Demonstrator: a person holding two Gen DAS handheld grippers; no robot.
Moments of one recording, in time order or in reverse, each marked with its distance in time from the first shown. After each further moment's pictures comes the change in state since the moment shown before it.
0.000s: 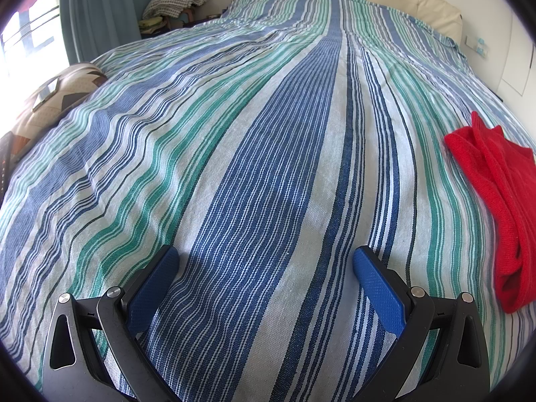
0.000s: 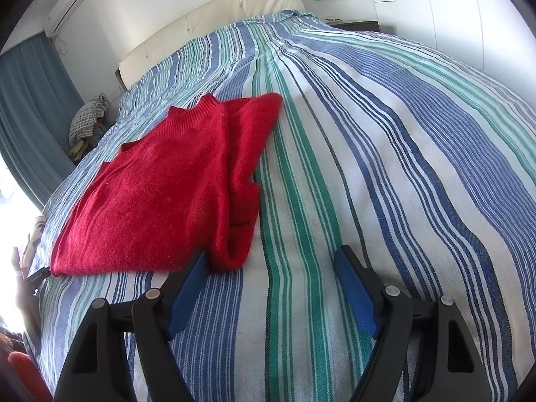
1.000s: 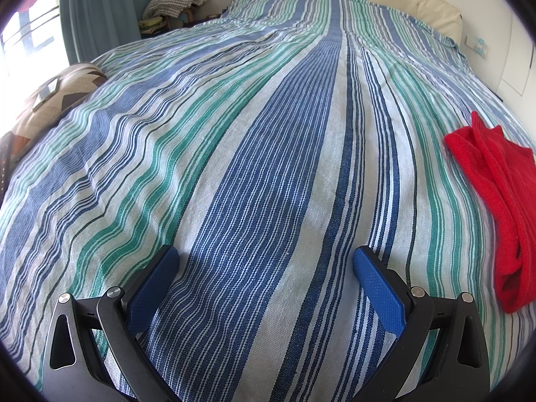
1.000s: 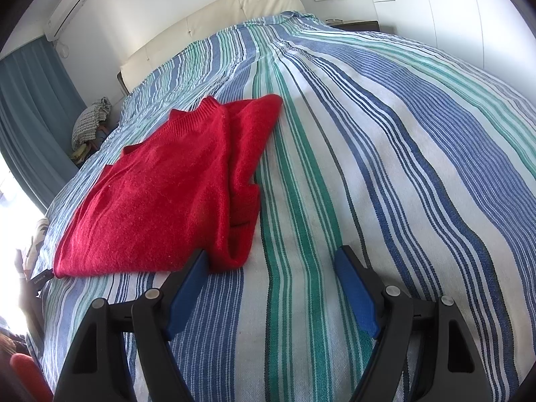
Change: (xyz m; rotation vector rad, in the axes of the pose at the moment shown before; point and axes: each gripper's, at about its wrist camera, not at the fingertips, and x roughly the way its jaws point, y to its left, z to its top) left arm 0.000 0.000 0.000 0.000 0.000 0.000; right arm 0.000 -0.002 0.000 0.006 -0.007 0.012
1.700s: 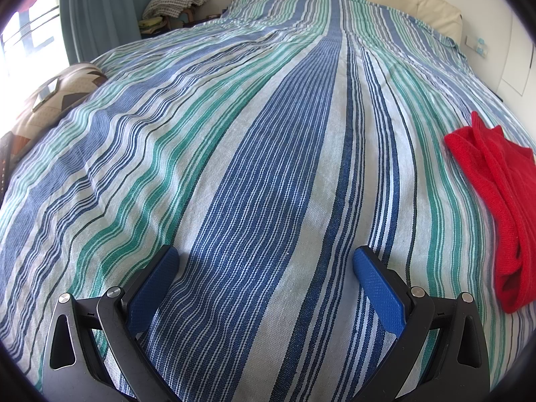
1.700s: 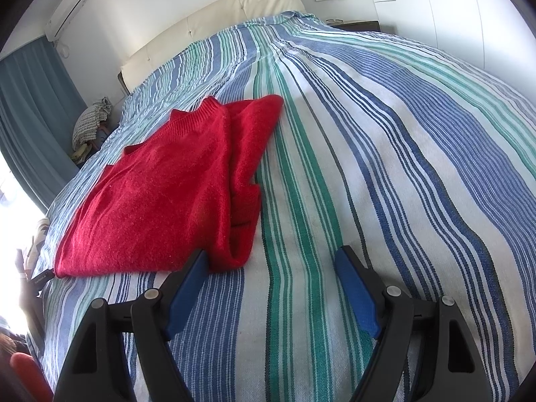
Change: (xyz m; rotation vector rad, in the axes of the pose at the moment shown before) left arm 0.000 0.000 0.000 0.000 0.000 -0.001; right arm -0.001 -0.001 -0.001 0.003 -0.003 0.009
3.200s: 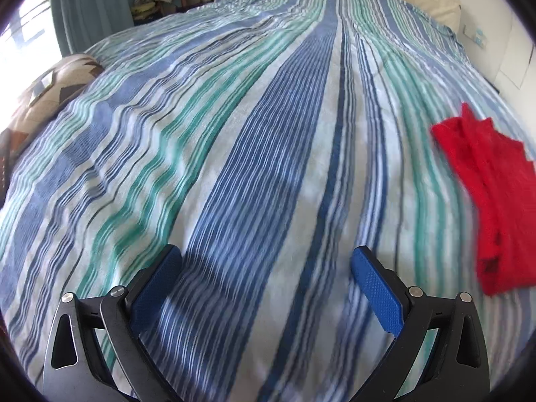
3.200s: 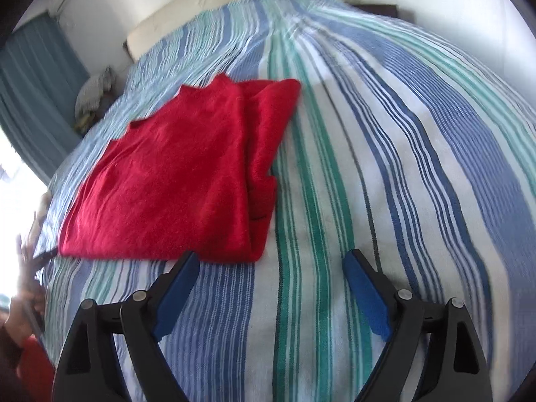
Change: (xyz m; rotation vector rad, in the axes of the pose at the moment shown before) left arm -0.030 0.008 0.000 -0.010 0.098 -0.050; right arm -0.004 0.012 0.024 -0.073 0.170 0.017
